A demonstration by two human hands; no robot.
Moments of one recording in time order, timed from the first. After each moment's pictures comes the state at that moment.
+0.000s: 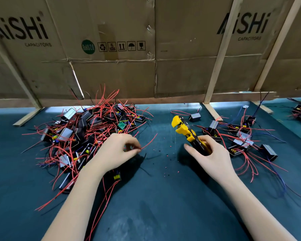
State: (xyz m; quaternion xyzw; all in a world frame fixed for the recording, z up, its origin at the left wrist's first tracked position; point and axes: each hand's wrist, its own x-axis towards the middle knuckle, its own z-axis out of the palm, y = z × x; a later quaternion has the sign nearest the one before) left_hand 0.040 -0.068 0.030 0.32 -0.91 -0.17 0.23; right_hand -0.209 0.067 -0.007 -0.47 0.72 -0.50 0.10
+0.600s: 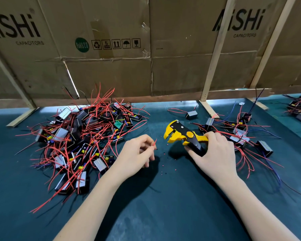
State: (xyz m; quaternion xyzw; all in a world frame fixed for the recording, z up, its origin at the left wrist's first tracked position) left_hand -0.003 -0.035 0.013 0.34 -0.79 -0.42 0.28; right_hand -0.225 0.063 -0.021 -0.48 0.81 -0.28 -0.19
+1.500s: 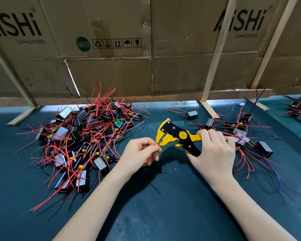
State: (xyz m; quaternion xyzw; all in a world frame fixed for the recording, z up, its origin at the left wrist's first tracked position) left_hand -0.012 -0.029 0.010 0.34 -0.68 -0.57 0.30; right_hand -0.214 0.057 -0.022 -0.49 0.73 -0.30 -0.38
